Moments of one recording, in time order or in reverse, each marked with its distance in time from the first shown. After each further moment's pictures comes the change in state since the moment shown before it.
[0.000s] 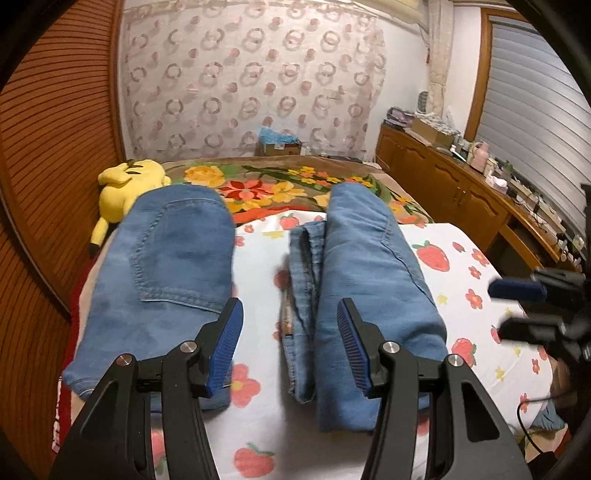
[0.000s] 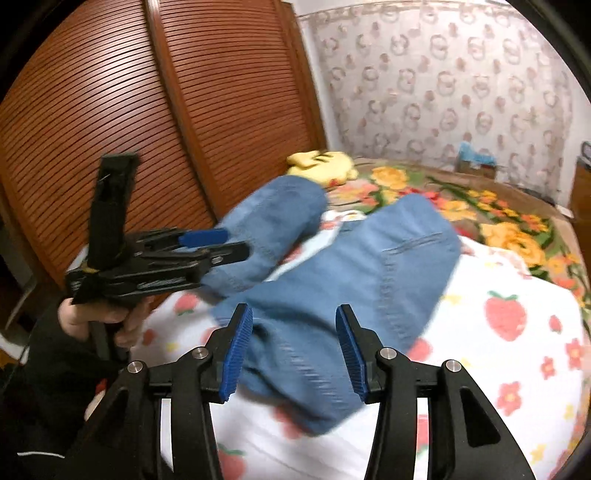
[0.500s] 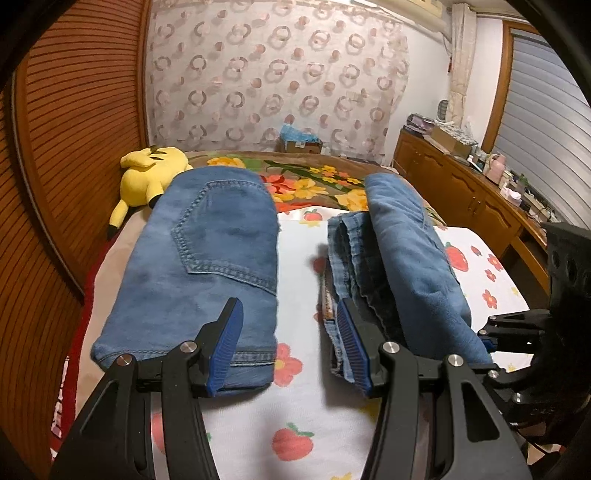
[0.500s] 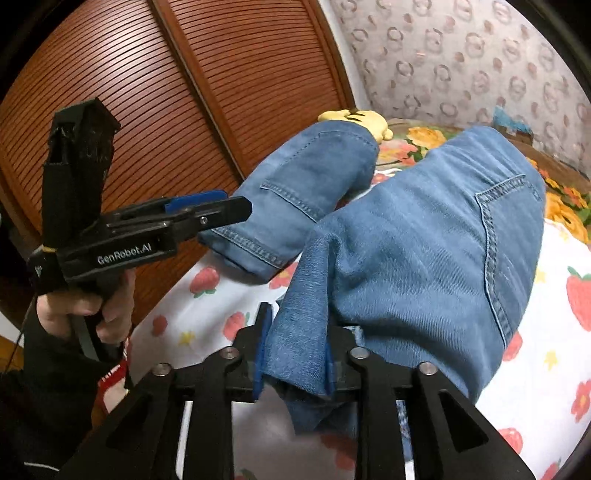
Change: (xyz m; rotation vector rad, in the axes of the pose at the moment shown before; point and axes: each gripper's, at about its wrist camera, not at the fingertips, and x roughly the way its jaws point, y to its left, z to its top) left arm -0.010 0.035 -0.017 -0.070 -0.006 0.045; right arm 0.090 -0.005 0.017 0.027 0.142 0.149
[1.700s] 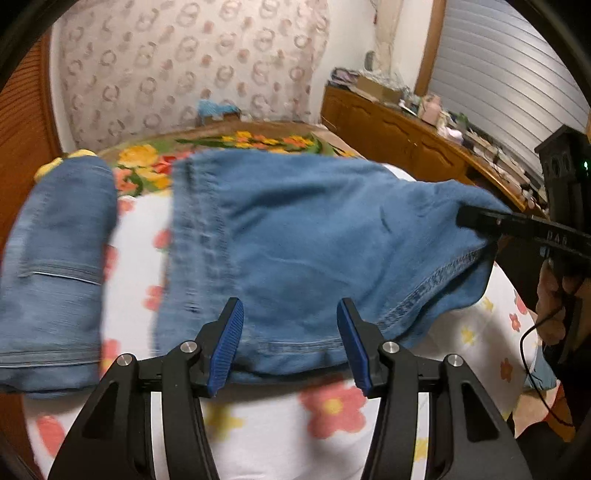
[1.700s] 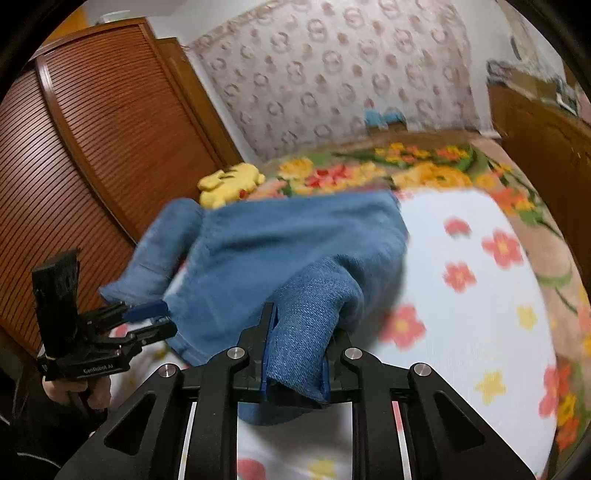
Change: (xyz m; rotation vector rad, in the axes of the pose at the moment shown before) left arm 0.039 -0.112 -0.018 0.181 0.121 -0.189; right arm -0.139 -0.075 -0.073 0.302 -0.229 -0.276
